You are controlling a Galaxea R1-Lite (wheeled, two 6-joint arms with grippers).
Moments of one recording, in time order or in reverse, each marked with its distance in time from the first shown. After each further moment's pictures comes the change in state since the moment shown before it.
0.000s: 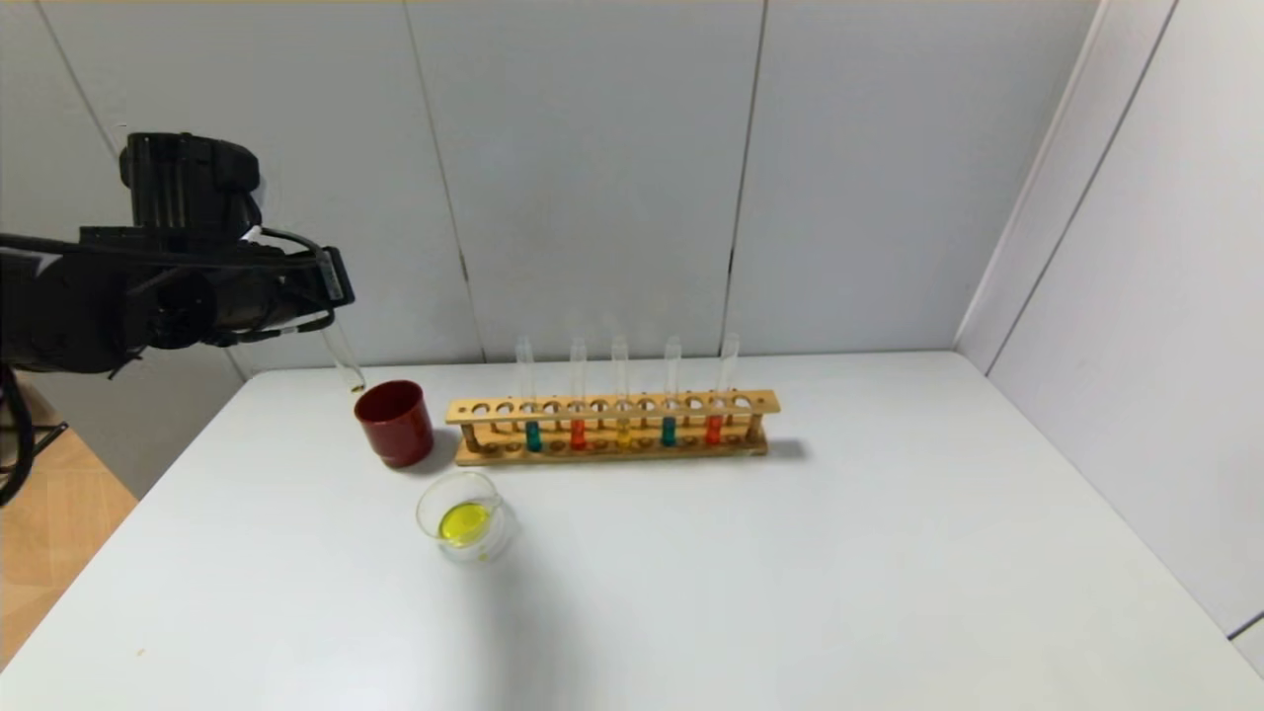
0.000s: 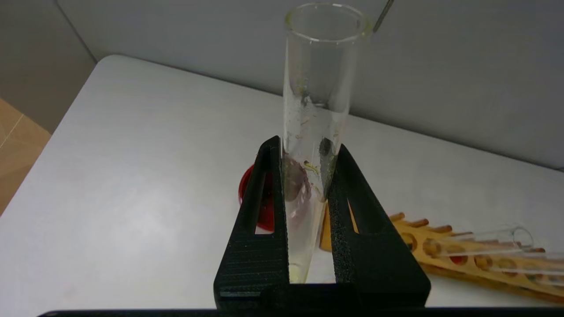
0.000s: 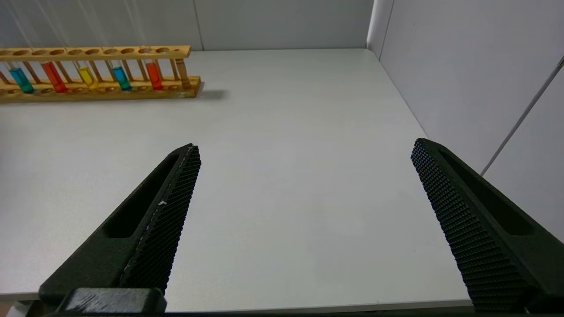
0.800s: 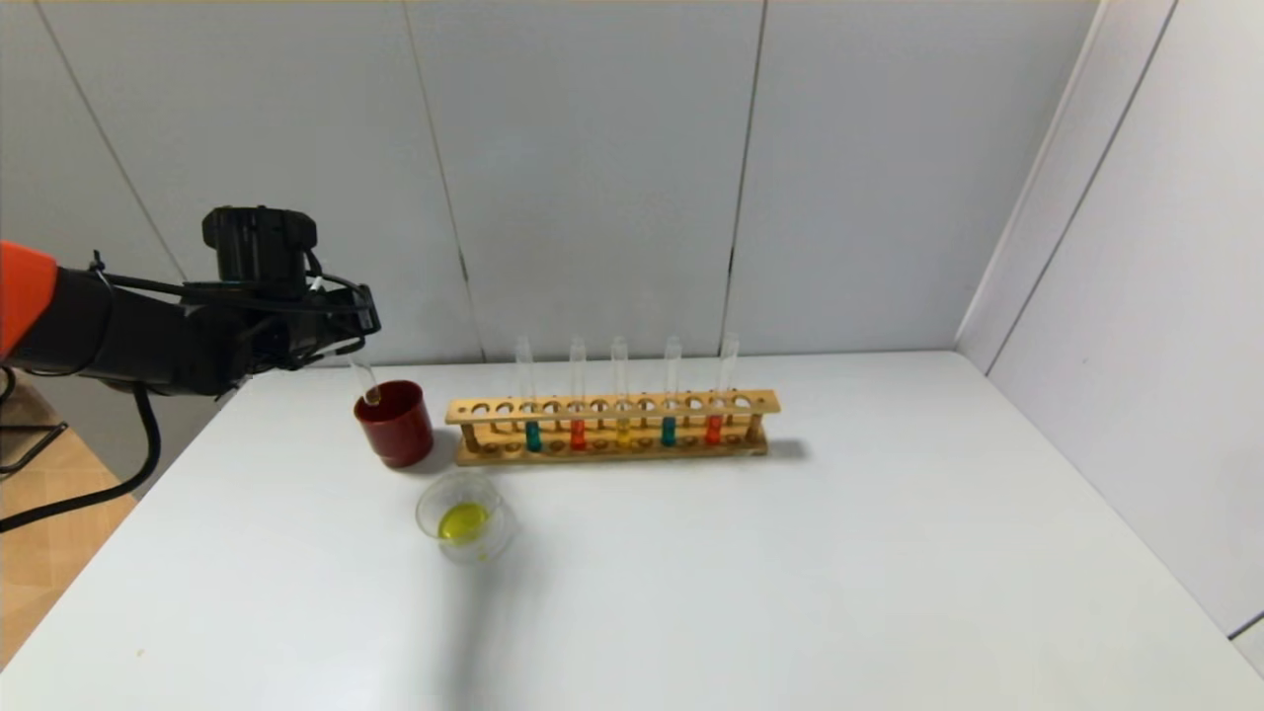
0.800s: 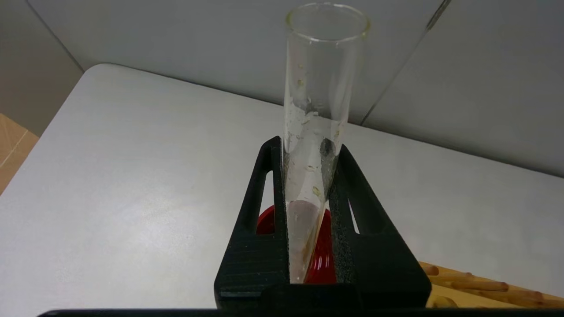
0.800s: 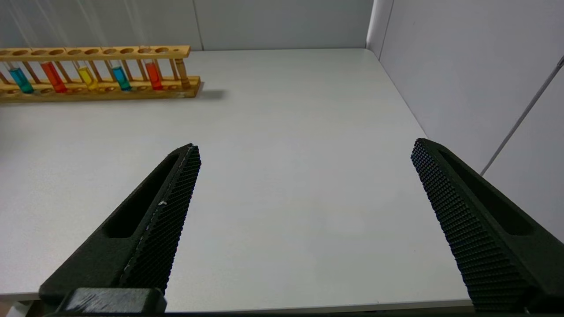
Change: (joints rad) left arm 0.053 0.239 -0.042 -0.198 -0.013 0.050; right arm 0.000 0.000 0.000 0.000 0.000 0.000
